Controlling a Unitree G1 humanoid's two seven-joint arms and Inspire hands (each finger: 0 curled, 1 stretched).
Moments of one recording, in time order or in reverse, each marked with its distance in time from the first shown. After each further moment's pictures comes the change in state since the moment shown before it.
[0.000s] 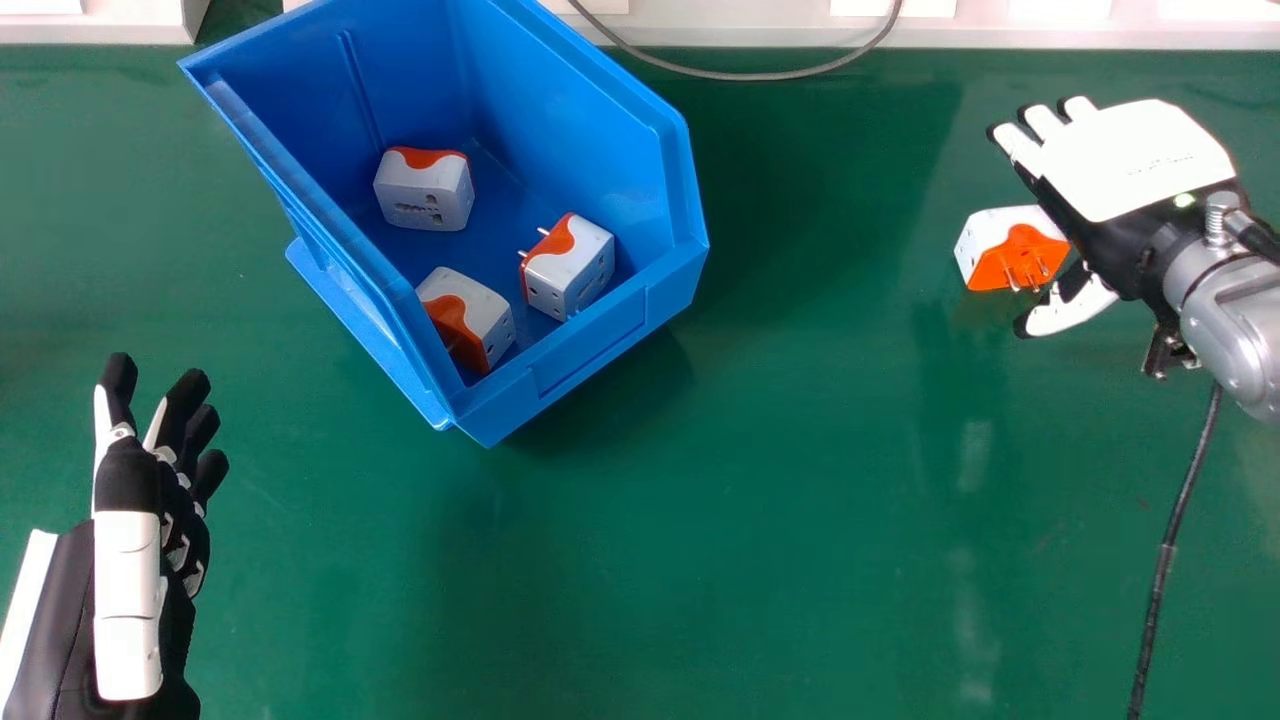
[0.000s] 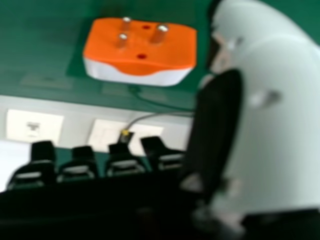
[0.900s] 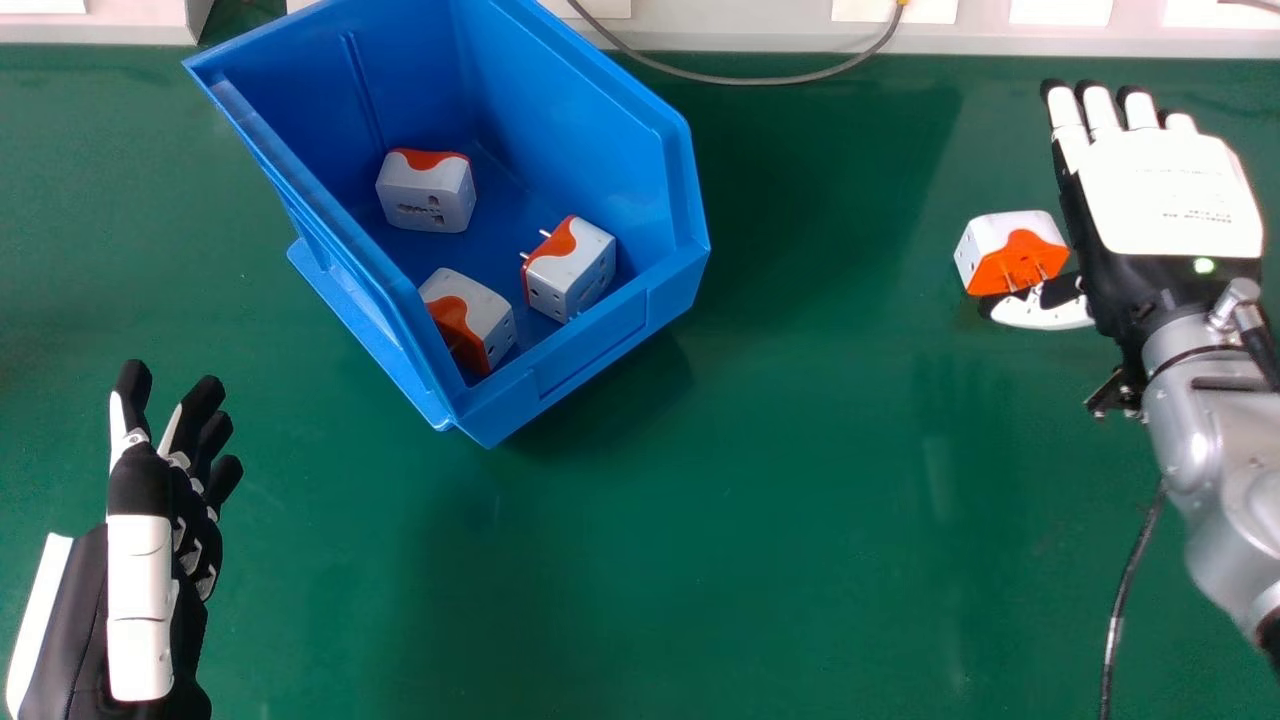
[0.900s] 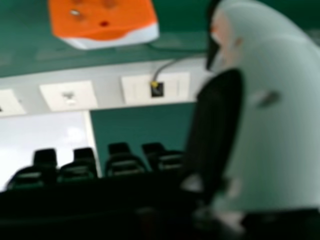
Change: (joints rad) left arm -0.030 0.000 -0.003 0.056 -0.002 -0.021 -0.024; right arm 0.347 0.071 -0.259 -0.461 0.057 0.287 -0.051
